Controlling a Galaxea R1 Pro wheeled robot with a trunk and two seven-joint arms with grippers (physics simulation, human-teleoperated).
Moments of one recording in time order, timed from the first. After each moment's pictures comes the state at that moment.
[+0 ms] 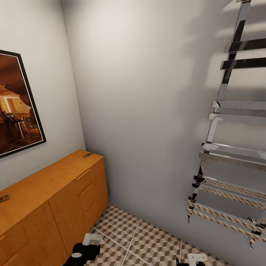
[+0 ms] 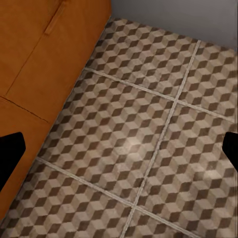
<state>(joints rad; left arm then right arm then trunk) -0.35 0.05 -0.41 -0.55 0.30 0.15 0.22 -0.41 -0.01 0.33 -0.02 -0.27 -0.44 -0.17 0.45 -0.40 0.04</state>
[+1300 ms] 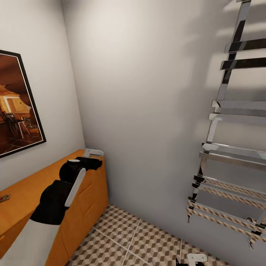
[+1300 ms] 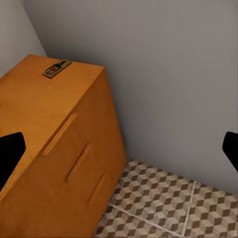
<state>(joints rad) -0.69 0.06 -0.22 -1.47 0.15 1.01 0.22 -0.41 0.00 0.33 -0.02 -0.27 -0.44 -0.17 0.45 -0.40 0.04</state>
